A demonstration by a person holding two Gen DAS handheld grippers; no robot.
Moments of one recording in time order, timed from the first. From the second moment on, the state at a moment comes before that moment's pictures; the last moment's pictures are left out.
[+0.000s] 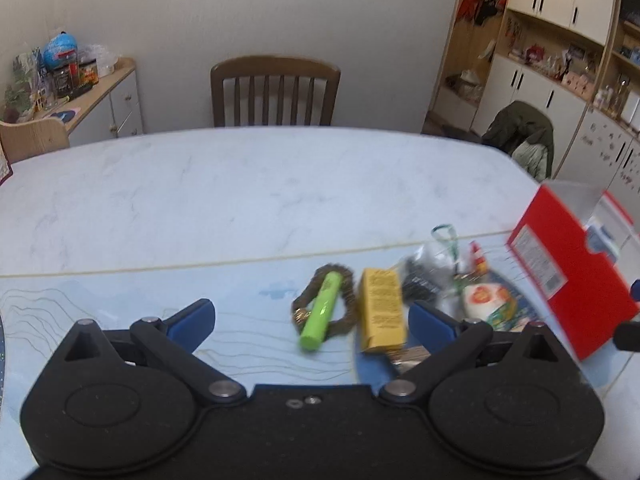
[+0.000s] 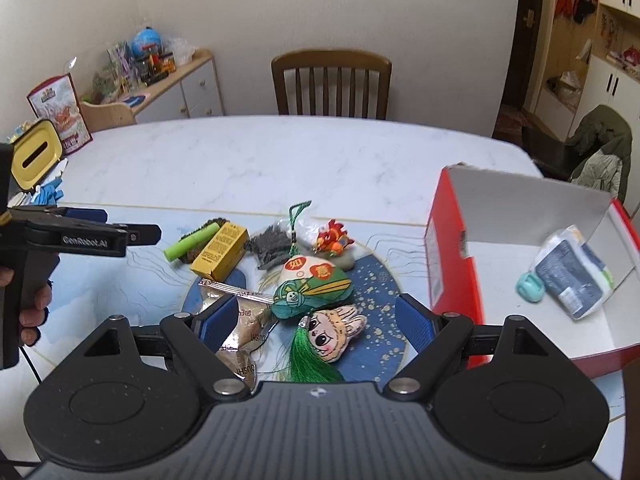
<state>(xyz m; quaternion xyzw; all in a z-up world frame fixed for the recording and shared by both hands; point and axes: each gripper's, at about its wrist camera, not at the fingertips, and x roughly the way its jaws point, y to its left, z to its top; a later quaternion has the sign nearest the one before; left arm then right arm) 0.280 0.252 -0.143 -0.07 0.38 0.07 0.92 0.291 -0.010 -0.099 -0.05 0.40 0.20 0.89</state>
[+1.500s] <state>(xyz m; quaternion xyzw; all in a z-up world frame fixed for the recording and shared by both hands) 0.305 0.255 -0.198 -0.04 0.40 0.03 0.92 0.383 0.044 -0.184 -0.06 0.48 0.18 0.85</state>
